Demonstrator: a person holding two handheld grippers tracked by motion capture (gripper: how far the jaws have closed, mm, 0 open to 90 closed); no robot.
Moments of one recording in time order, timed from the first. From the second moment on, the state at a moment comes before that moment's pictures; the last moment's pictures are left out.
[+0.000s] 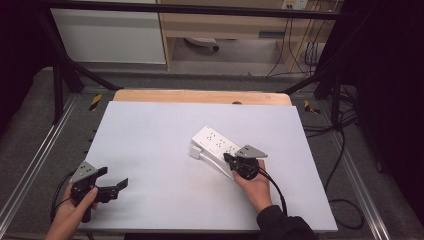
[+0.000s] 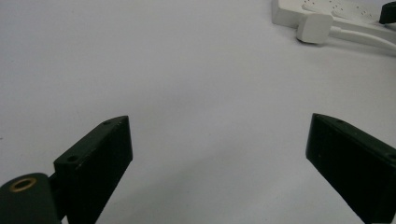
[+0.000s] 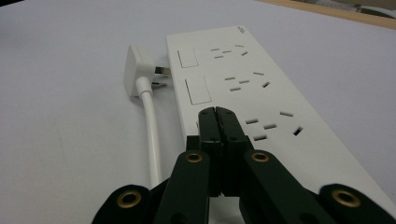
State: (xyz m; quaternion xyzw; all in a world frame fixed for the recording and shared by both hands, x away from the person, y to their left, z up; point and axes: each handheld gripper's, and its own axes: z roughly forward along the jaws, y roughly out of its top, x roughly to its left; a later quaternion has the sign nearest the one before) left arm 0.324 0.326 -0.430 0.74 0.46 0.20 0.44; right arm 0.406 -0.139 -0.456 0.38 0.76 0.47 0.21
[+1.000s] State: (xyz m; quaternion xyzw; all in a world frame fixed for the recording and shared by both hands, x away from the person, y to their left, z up) left arm 0.325 0.326 -0.431 0.74 0.46 0.20 0.44; right arm 0.408 -0.139 -0.456 0.39 0.76 0.47 0.21
